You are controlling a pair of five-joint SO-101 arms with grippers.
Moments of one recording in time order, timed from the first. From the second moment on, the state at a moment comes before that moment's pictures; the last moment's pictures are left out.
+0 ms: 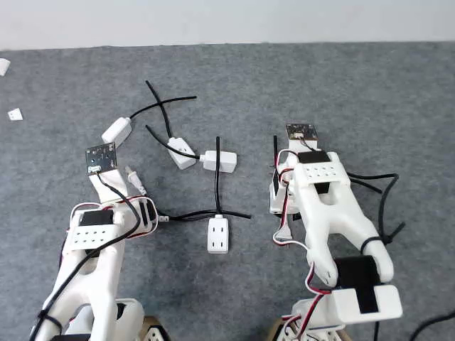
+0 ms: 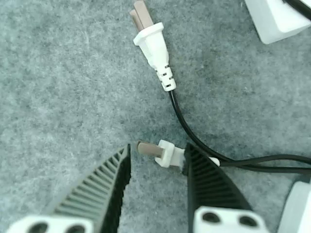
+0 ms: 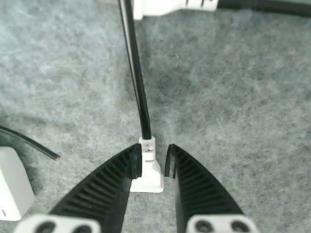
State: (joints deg) left arm -8.0 -30.1 65.6 46.8 15.1; right arm -9.1 0.0 30.2 66.7 -7.6
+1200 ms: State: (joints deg) left arm -8.0 -30.1 65.6 46.8 15.1; right arm -11.0 6.8 30.1 66.4 -4.5
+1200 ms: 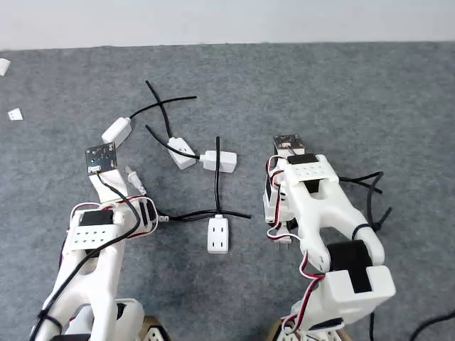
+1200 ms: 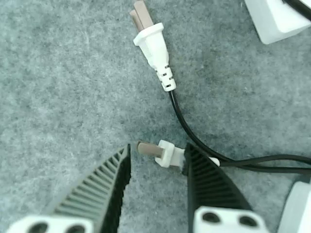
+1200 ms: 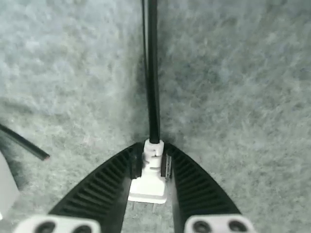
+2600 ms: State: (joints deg) left arm -8.0 -30.1 63.8 51.5 -24.3; right arm -45.8 -31.9 30.2 68.6 5.1
